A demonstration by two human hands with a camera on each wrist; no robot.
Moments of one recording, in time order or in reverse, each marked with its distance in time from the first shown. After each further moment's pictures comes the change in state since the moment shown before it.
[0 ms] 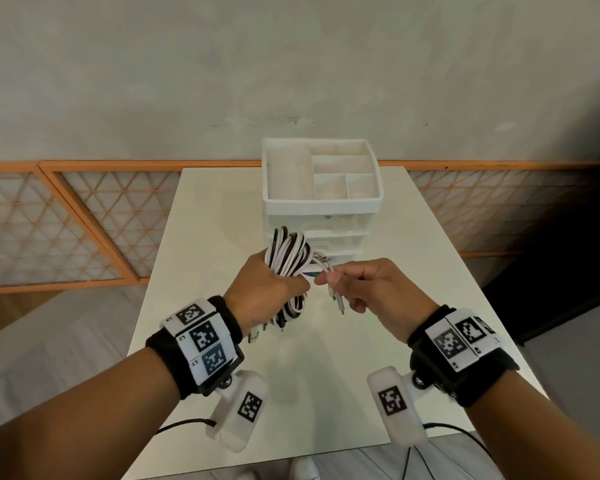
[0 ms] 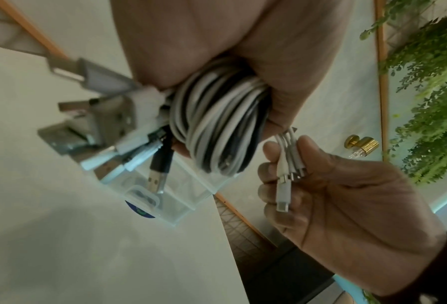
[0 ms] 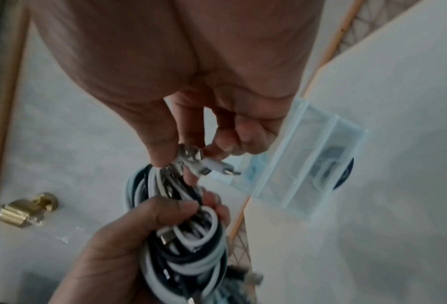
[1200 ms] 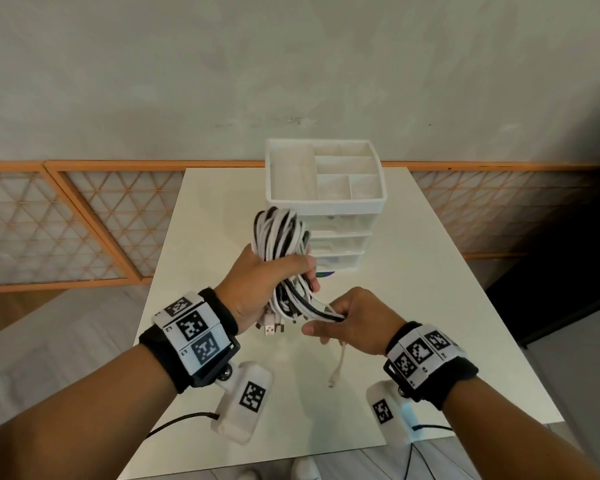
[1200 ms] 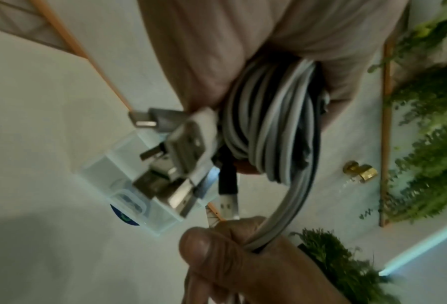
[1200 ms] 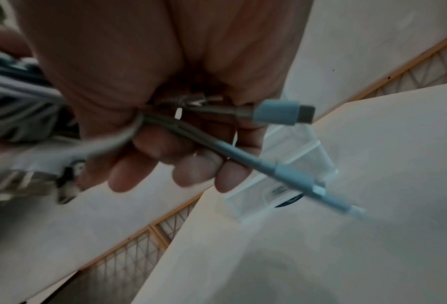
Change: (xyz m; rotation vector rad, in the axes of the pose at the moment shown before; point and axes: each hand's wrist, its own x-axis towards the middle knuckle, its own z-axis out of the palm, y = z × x) left_hand -0.005 0.008 -0.011 -0.481 -0.166 0.102; right_hand 0.004 0.029 0.019 -0.542 -0.142 0.124
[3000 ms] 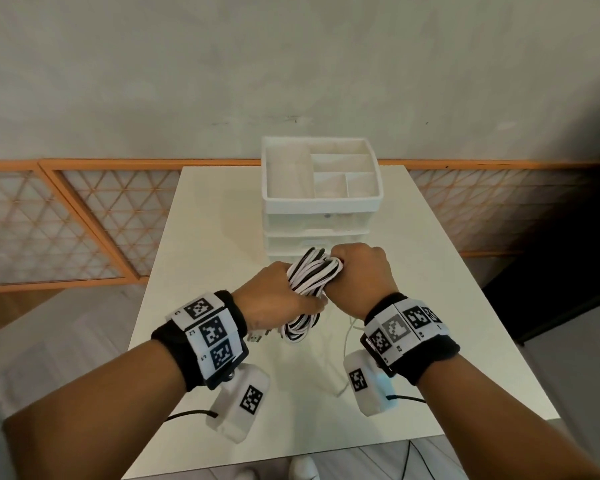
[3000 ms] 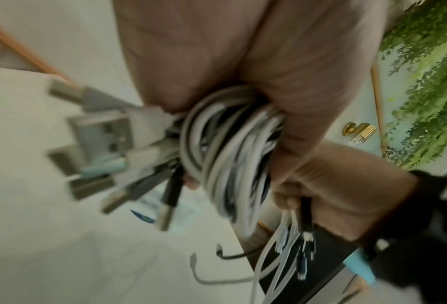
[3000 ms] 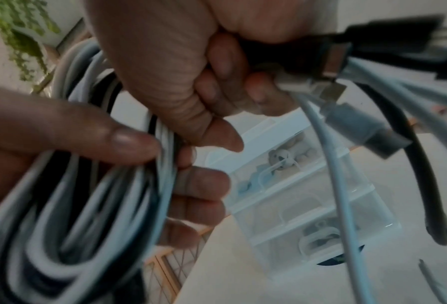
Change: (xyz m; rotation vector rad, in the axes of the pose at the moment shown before) left_hand 0.006 -0.013 0.009 0.713 -0.150 -0.209; right_hand 0.022 -0.031 -0.019 -0.418 0.451 -0.021
